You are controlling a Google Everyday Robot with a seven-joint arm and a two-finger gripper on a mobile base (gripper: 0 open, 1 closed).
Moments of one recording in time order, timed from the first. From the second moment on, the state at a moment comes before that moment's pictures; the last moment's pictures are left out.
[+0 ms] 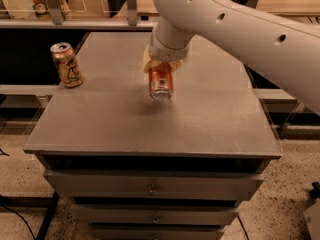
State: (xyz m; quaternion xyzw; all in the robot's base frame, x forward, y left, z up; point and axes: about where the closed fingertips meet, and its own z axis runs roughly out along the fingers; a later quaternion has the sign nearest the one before) arm 0.658 -0.004 0.876 -0.96 -0.07 -0.25 0.10
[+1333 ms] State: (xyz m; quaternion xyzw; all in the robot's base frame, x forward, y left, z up) arm 0.650 -0.023 0.930 -0.92 -0.17 -0.32 0.15
